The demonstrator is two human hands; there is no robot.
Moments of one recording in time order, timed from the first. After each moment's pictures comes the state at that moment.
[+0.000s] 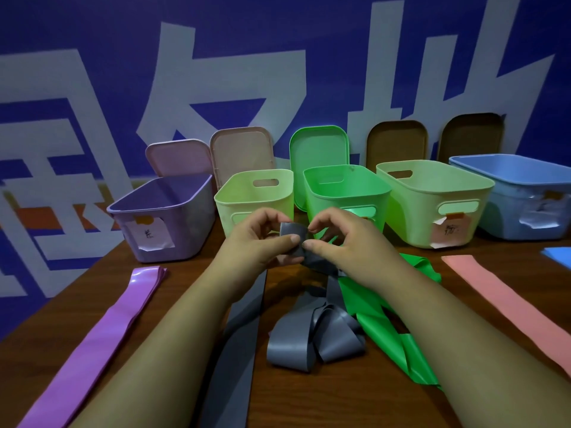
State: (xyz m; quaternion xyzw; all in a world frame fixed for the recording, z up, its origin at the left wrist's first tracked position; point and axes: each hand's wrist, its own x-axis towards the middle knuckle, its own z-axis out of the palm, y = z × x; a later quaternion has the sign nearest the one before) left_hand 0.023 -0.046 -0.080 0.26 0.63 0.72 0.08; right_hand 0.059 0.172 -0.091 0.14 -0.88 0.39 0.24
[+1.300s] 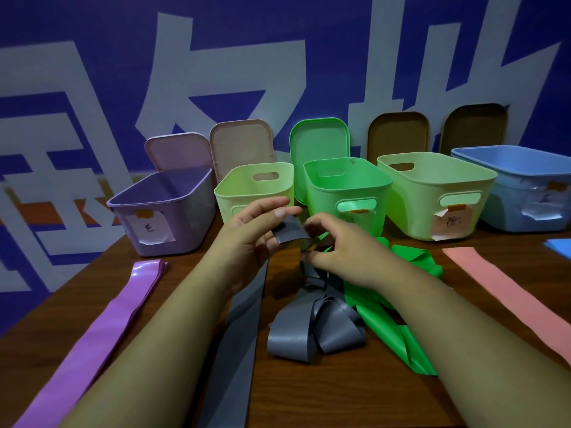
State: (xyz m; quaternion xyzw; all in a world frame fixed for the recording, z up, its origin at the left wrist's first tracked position) left_hand 0.026 -0.046 -0.075 0.24 0.55 0.79 0.11; right_hand 0.059 0.168 -0.097 0.15 -0.89 0.41 0.12
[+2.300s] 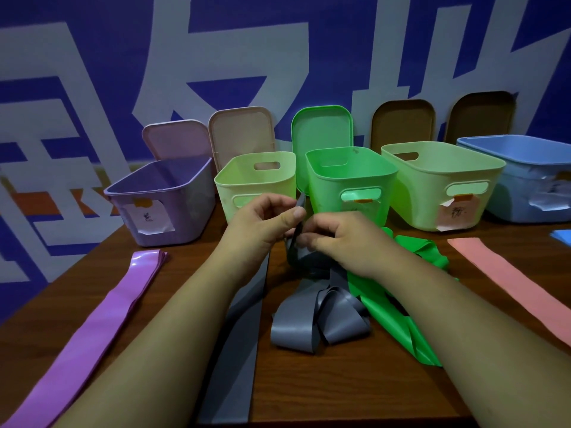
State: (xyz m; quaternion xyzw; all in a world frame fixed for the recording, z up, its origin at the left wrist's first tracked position) left_hand 0.009 -0.039 -0.094 0.25 0.65 0.71 0.03; right_hand 0.054 0.163 -0.100 0.17 -0.89 0.40 0.14
